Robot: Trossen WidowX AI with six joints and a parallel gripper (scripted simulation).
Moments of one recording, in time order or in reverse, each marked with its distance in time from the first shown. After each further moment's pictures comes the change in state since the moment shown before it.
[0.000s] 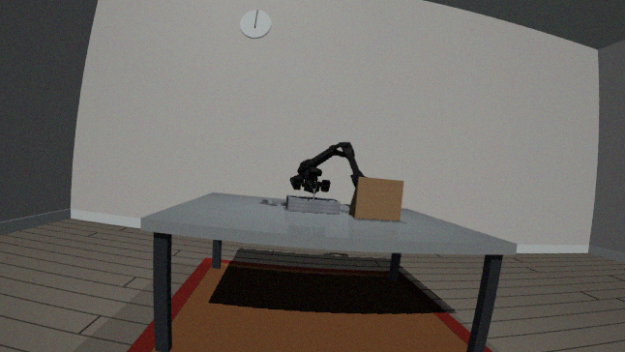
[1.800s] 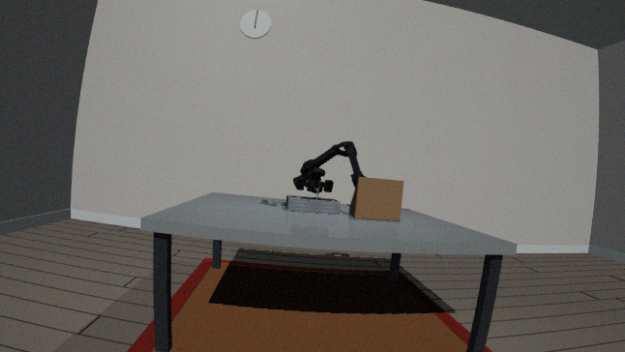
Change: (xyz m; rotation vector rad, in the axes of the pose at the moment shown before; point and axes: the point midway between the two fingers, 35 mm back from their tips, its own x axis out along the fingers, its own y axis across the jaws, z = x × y) arm 0.002 0.016 0.001 -0.001 -0.001 -0.002
